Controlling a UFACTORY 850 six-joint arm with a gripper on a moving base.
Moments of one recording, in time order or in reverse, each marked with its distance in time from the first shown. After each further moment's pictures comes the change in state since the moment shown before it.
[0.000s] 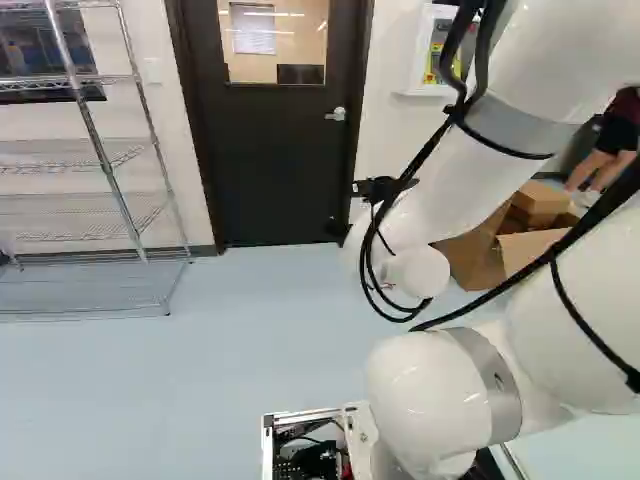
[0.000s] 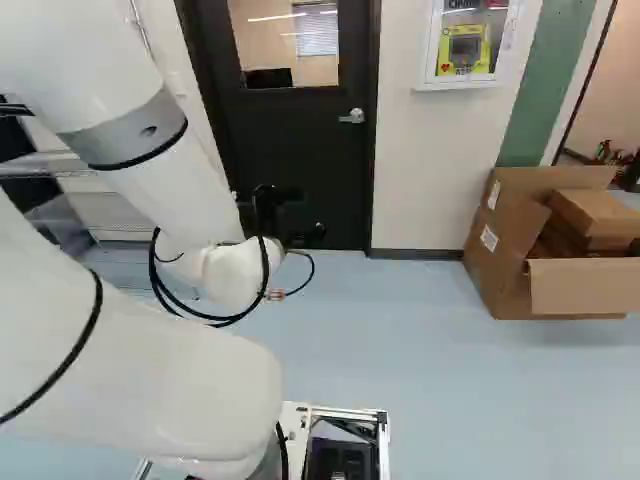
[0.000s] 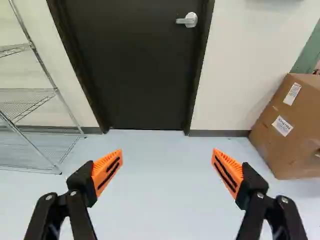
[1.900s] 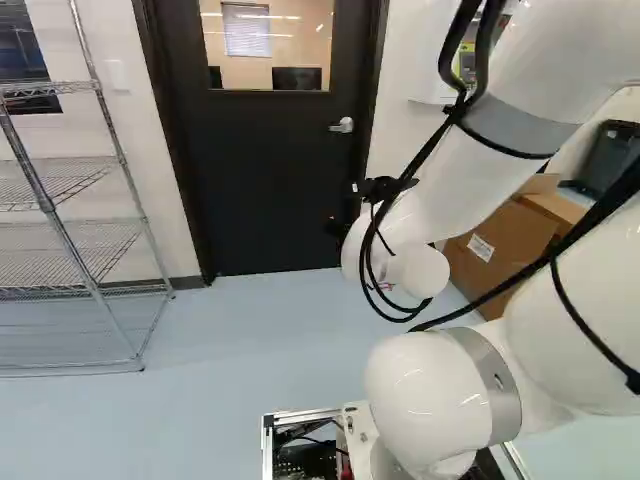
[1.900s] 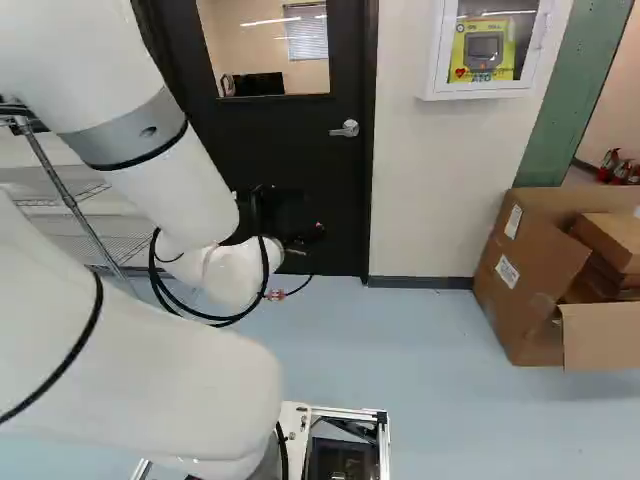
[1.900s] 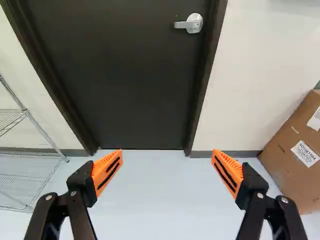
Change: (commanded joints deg) arm 0.0 0.0 0.0 0.0 0.0 0.0
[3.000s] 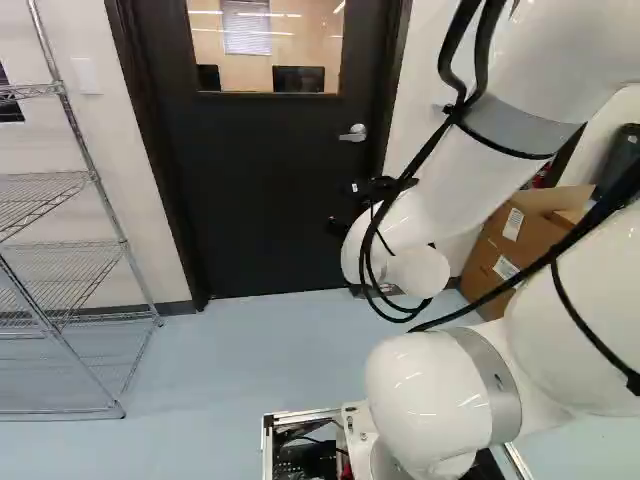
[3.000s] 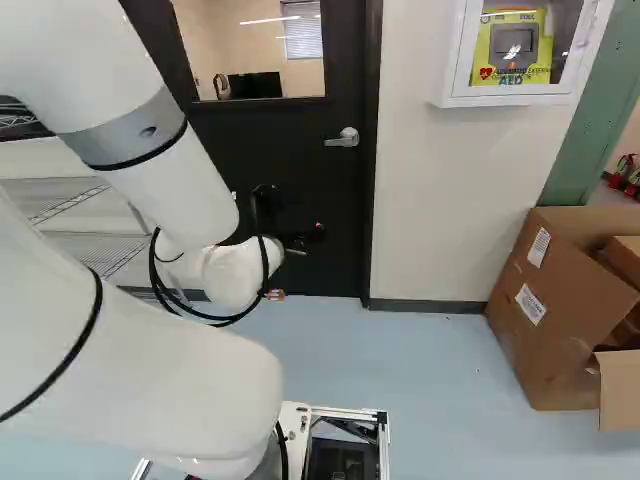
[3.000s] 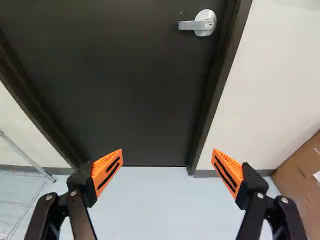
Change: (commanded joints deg) arm 0.0 0.0 0.0 0.0 0.0 0.0
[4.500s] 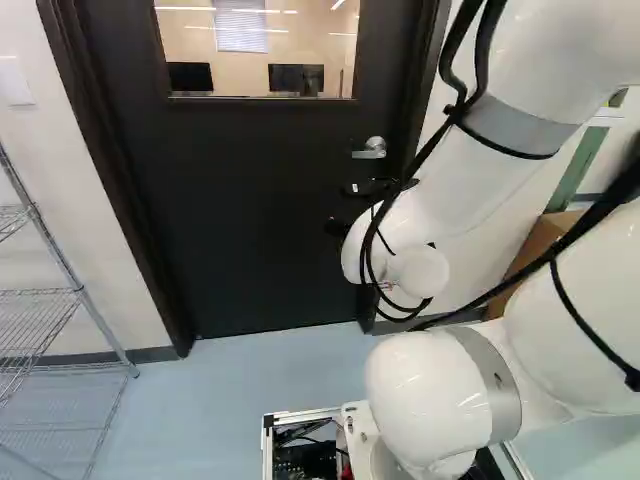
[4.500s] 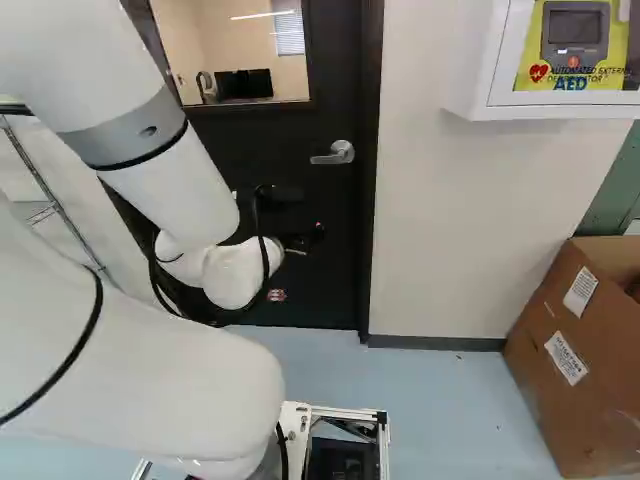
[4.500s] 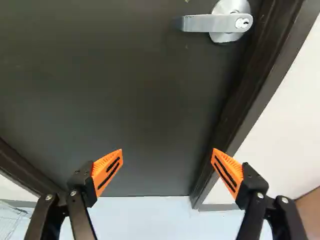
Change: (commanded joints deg) arm 0.0 0.0 0.0 0.0 0.0 0.0
